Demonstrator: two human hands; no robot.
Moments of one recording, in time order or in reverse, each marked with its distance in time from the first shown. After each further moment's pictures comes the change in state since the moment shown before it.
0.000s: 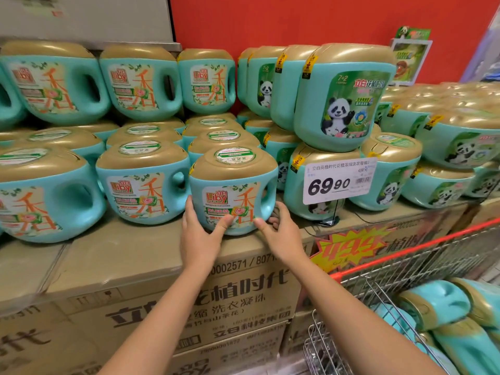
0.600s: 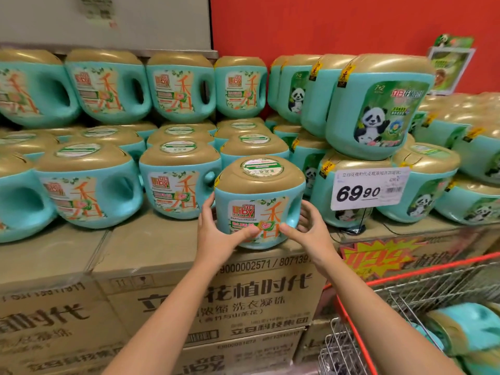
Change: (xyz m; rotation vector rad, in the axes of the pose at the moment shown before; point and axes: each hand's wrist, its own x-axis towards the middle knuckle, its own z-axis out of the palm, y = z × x) left_hand -0.007 -0.008 -0.035 -0.250 -0.114 0.057; right_hand -0.007 -0.006 -0.016 0.363 -0.128 -0.062
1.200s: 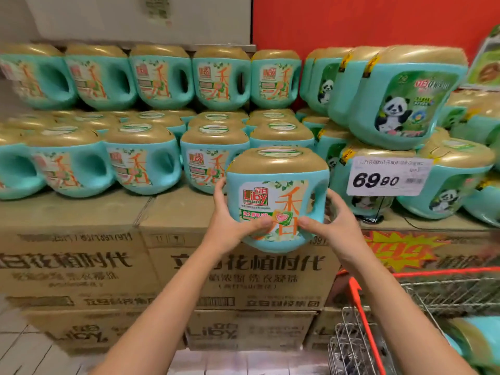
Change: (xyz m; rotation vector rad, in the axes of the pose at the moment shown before) left_hand -0.065 0.038 -0.031 -0.167 -0.098 0.043; right_hand -0.063 -0.058 -0.011 0.058 -0.165 -0.056
